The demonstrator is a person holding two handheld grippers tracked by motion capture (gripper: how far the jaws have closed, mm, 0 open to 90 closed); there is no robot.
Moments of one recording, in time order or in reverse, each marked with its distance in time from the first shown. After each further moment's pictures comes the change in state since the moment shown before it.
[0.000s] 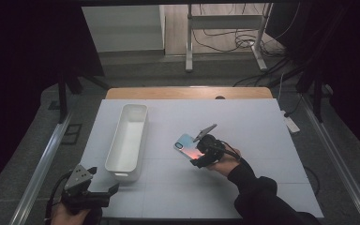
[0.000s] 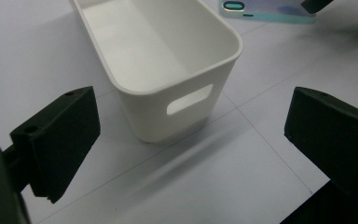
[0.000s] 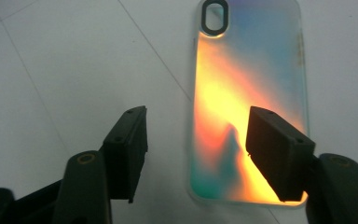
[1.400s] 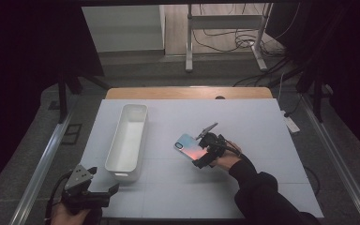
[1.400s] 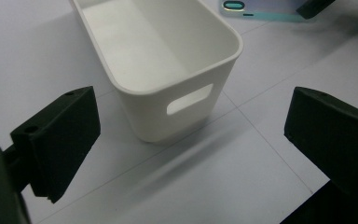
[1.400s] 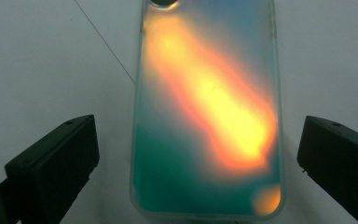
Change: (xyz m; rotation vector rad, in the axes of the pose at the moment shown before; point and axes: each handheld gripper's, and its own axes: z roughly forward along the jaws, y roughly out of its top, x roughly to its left) left arm 0.000 0.000 0.000 0.002 -0.001 0.001; right arm -0.024 -0.008 0.024 0.043 -0.028 0.029
